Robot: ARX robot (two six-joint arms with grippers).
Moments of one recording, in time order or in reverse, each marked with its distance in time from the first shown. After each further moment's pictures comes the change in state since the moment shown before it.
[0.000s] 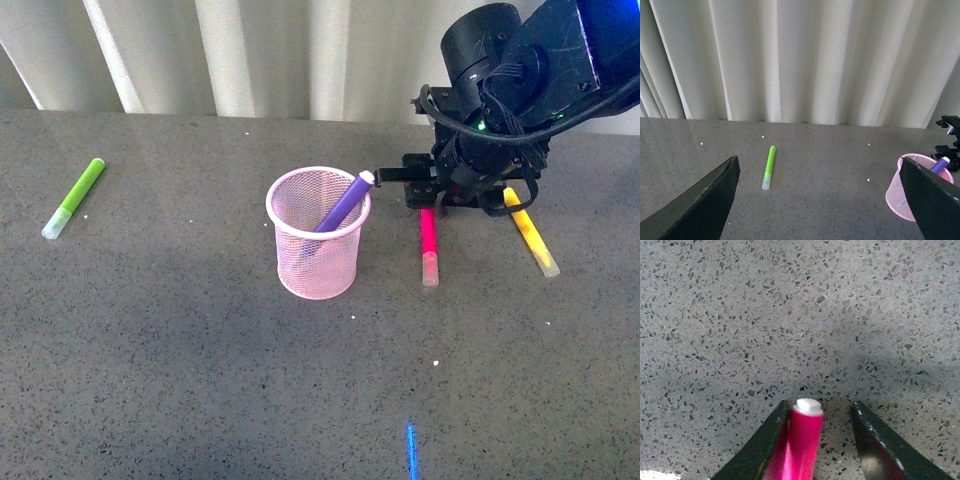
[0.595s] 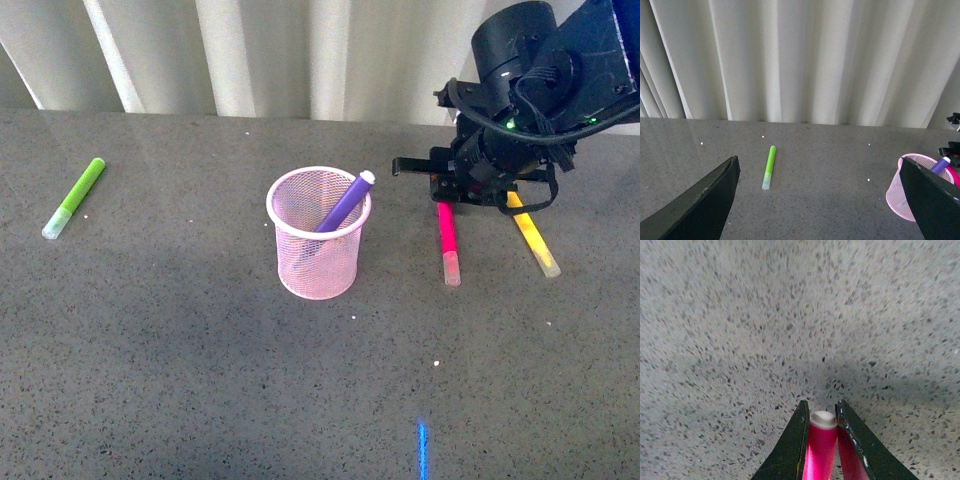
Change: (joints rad) left arm 0.000 0.000 0.000 0.000 0.000 0.000; right arm -0.057 -0.047 -0.079 0.143 -0.088 0.062
